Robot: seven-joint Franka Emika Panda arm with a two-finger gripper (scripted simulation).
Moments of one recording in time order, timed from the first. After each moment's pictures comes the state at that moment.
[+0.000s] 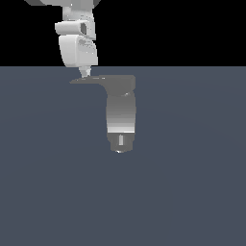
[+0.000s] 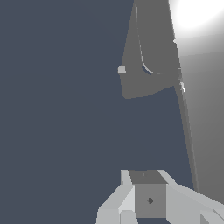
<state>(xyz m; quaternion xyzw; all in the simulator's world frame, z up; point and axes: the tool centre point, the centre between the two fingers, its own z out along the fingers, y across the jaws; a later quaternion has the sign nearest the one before) 0.054 0.128 0.249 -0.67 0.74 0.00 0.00</state>
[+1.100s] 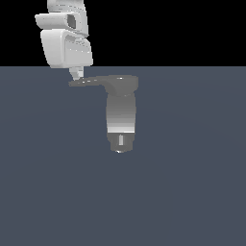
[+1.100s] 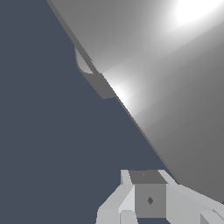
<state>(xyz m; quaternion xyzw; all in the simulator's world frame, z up) -0.008 0.135 0.249 -0.67 0.75 0.00 0.00</state>
